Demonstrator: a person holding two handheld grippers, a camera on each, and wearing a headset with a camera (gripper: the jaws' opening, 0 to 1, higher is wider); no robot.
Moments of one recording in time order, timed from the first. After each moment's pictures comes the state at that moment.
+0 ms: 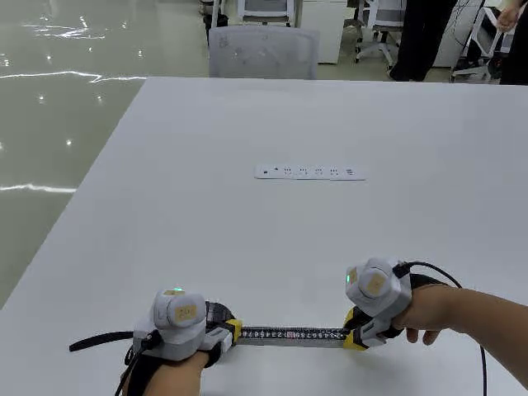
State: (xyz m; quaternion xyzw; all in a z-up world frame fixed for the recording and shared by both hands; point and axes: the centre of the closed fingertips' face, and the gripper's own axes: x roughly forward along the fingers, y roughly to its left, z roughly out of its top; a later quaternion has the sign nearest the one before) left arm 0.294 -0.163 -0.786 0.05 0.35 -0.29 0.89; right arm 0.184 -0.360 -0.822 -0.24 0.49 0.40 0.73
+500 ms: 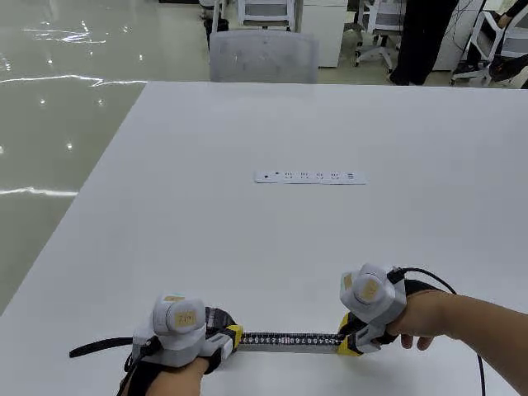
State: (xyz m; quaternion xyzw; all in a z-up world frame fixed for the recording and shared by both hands) left arm 0.294 -0.163 -0.785 0.05 0.35 -0.29 0.89; right arm 0.190 -0.348 -0.821 -0.23 0.49 0.40 0.74
